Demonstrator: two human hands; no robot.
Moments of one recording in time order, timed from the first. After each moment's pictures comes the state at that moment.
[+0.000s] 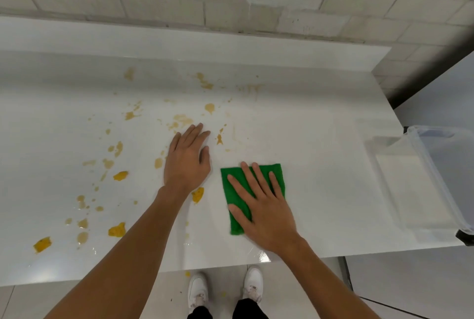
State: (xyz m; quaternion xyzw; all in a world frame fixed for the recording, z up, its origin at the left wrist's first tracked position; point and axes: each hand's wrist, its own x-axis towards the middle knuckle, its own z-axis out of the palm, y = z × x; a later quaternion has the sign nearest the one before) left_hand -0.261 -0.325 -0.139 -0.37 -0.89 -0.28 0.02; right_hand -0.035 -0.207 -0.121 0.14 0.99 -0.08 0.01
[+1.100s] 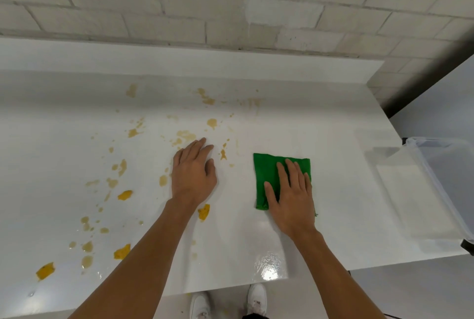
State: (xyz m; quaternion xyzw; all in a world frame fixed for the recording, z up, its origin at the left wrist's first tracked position) left_hand -0.268 -0.316 -0.137 -0.35 -0.89 -0.28 0.03; right_hand -0.057 -0.156 -0.129 0.35 0.93 -0.10 -0.08
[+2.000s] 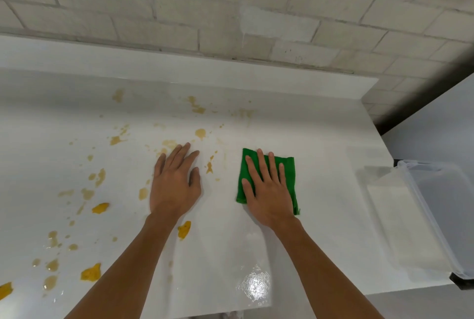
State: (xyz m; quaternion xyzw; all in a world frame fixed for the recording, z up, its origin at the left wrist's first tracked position) left_hand -0.275 -0.309 -0.141 -0.33 -0.91 -0.25 0.04; right_hand -0.110 -0.116 -0.127 0.24 0.97 -0.06 0.02
